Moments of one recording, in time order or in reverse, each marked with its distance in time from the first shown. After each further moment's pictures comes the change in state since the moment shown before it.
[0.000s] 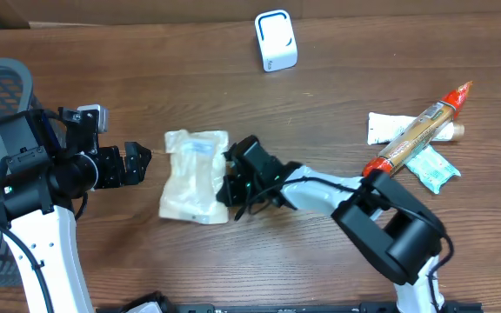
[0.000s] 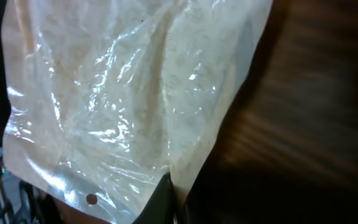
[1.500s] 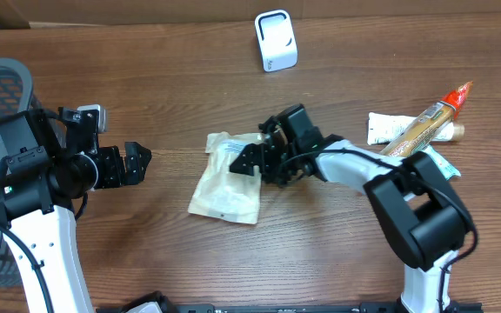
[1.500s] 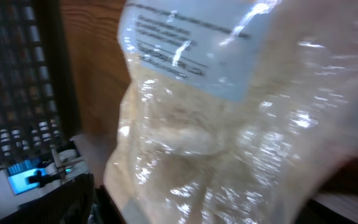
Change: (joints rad) left arm 0.000 0.000 0.000 0.000 0.000 0.000; right arm -0.224 -0.013 -0.002 0.002 -0.264 -0.020
